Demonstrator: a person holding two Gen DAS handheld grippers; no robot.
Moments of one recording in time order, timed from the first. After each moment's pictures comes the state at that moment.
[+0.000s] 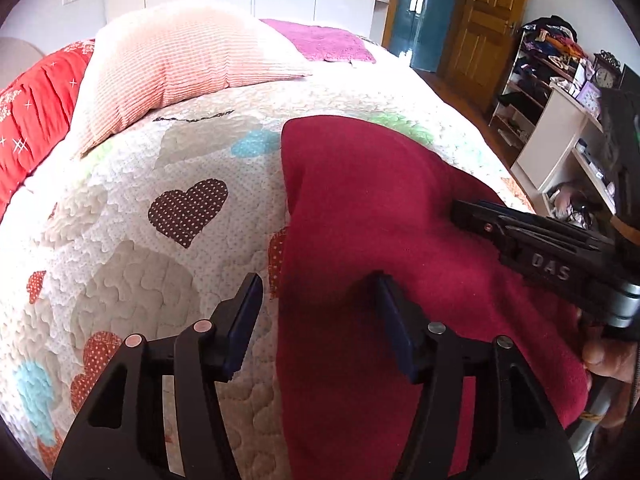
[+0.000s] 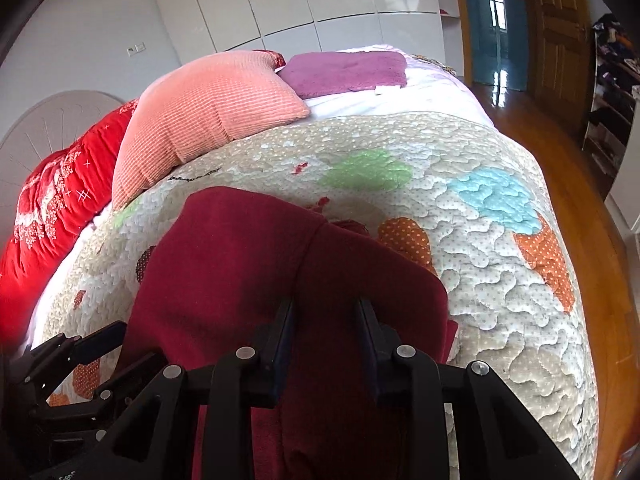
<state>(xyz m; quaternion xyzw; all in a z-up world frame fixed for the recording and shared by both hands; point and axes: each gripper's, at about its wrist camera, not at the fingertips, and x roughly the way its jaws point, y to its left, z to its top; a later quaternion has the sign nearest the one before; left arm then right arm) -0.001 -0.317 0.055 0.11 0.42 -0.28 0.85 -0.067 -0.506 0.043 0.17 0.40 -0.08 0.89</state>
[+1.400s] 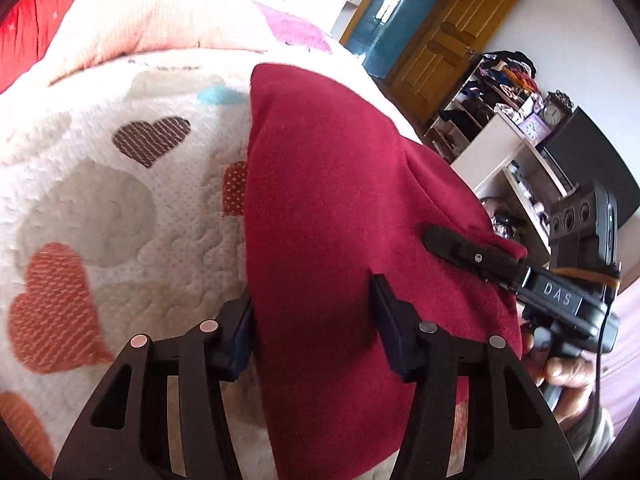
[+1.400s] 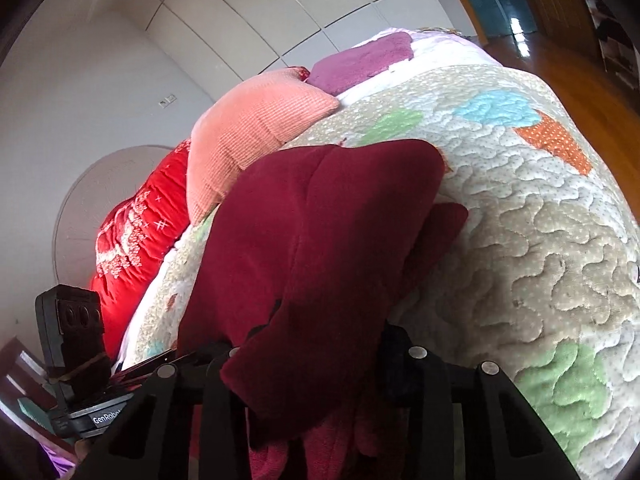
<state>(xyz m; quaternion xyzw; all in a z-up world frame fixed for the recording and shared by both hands) -0.039 -0.267 0.058 0.00 0.46 -0.39 0.80 -0.145 -0.484 0.034 0.34 0.34 0.04 0.88</state>
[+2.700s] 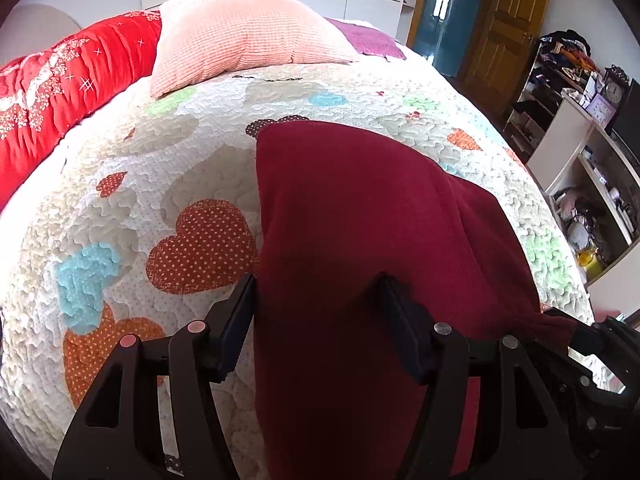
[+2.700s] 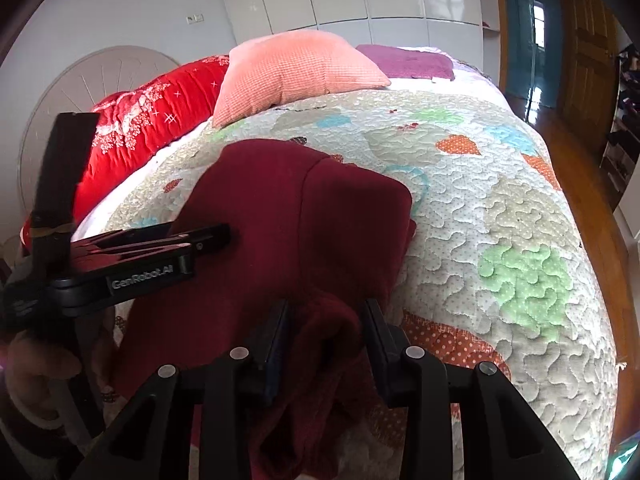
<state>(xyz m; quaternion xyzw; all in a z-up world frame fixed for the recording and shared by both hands) -0.075 -0.210 0.058 0.08 0.44 -0.25 0.86 -0.225 -0.358 0.056 0.13 0.40 -0.02 0.91</state>
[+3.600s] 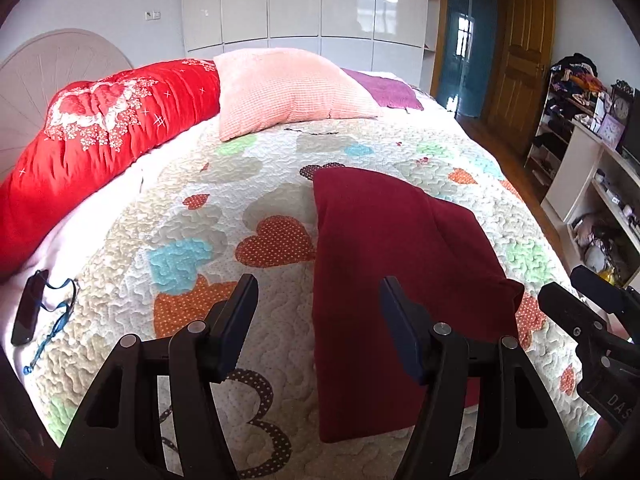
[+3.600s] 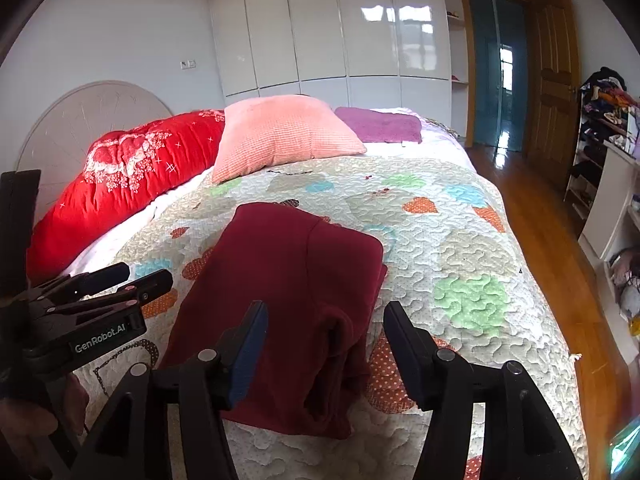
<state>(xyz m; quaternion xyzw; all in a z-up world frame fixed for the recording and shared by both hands) -0.165 -0.154 0.118 0.08 0.35 -0.19 0.91 -0.279 -0.329 0.107 0.12 0.31 -0.09 0.94</state>
